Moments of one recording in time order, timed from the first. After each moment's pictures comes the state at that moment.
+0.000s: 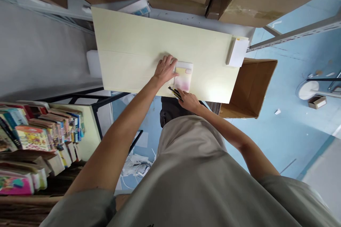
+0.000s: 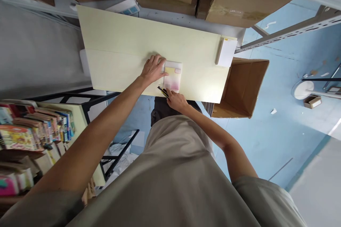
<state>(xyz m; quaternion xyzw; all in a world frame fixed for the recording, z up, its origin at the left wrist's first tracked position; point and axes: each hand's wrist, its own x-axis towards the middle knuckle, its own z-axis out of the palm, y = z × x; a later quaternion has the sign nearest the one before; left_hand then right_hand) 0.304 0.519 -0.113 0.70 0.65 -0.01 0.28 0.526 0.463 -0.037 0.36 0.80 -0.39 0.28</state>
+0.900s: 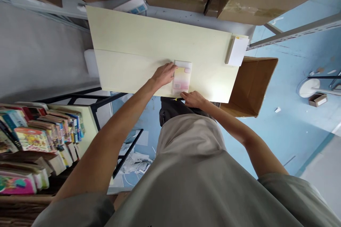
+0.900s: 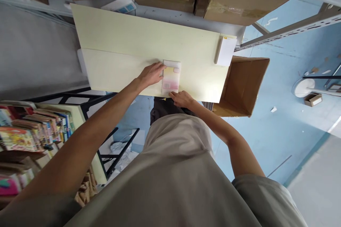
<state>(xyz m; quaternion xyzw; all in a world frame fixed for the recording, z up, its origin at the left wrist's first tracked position) 0.305 0.510 -0.108 0.73 0.60 -0.05 0.34 0.559 0.487 -0.057 0.16 0.88 -0.32 0.32</state>
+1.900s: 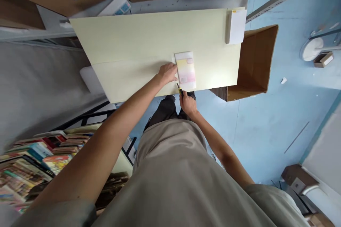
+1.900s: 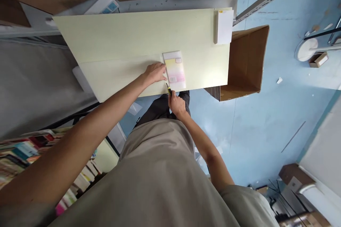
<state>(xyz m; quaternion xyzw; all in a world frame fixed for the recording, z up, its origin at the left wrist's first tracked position) 0.306 0.519 -0.117 0.74 0.53 -0.20 0.36 0.461 0.369 -0.041 0.63 0.61 -0.42 0.25</state>
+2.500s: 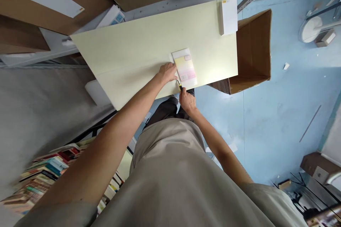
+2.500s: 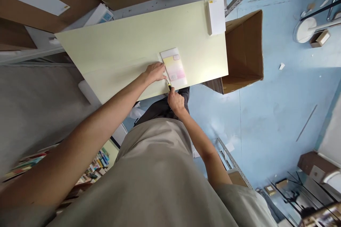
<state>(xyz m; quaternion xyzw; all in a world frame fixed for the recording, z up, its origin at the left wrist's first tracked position) 0.308 0.520 -0.109 0.75 0.51 -0.21 0.37 0.425 0.360 -0.050 0.69 0.57 -0.39 0.21</state>
